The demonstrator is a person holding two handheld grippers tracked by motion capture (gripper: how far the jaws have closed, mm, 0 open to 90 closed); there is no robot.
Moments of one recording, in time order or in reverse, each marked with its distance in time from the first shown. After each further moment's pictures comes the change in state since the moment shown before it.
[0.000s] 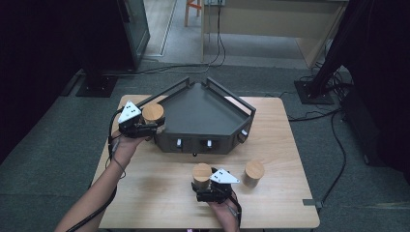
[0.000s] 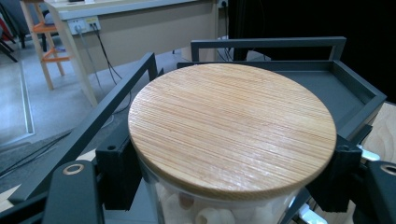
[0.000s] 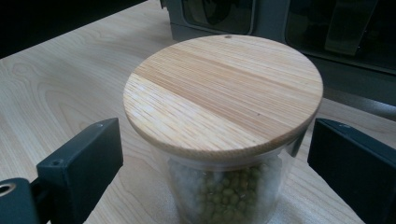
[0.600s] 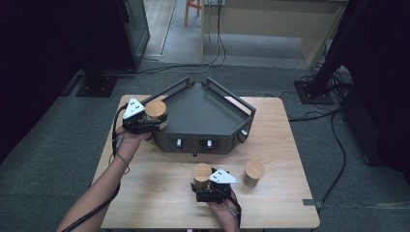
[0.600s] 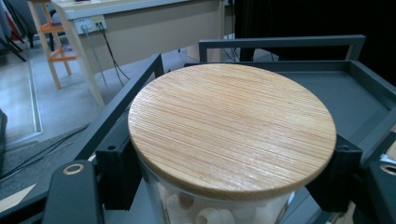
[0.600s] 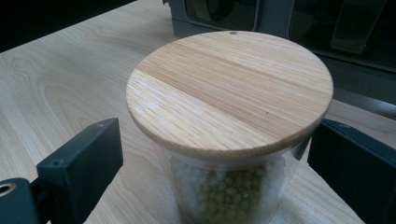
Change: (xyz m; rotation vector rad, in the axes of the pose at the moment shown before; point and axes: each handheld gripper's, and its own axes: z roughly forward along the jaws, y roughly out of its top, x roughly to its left) left arm 0.001 0.004 0.014 0.009 0.027 0.008; right arm 0.001 0.002 0.001 0.014 0.001 -0.010
